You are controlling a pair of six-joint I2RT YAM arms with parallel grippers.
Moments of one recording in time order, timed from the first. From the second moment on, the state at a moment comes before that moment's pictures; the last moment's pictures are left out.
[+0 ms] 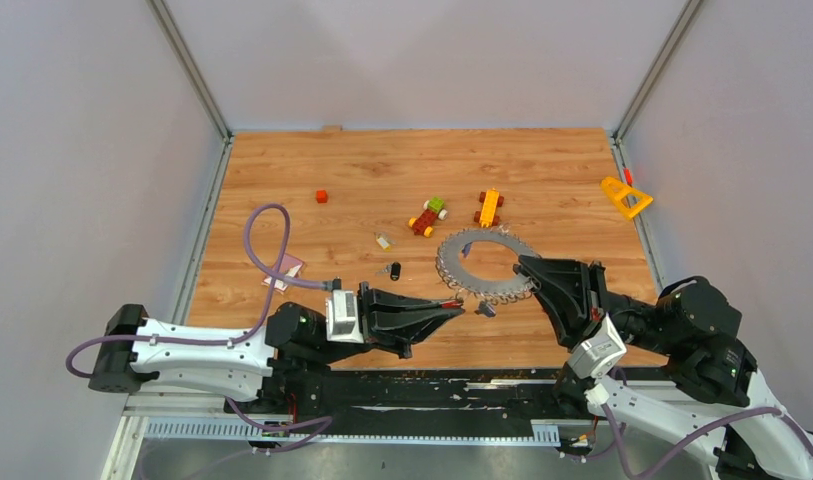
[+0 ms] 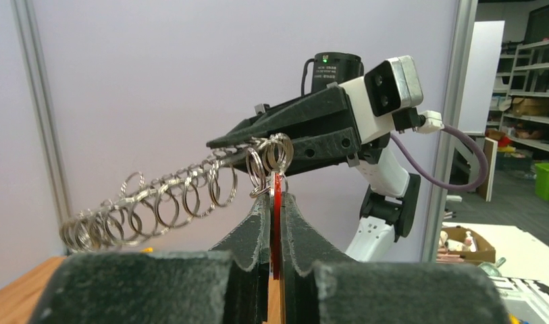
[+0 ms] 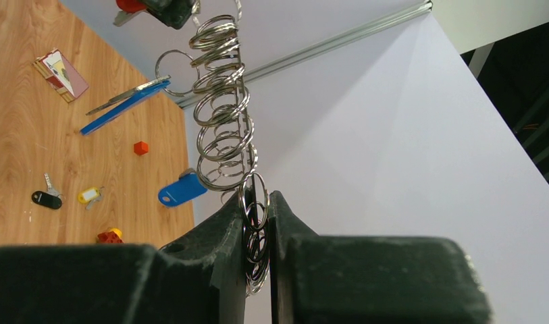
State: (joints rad) left arm -1.52 0.98 0.66 0.98 -0.06 0.04; right arm 1.01 0.44 1.06 -0.47 -0.27 -1.19
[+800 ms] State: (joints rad) left arm -1.52 0.98 1.19 -0.03 -0.09 0.11; right arm 1.01 0.36 0.97 -0.44 -0.29 -1.07
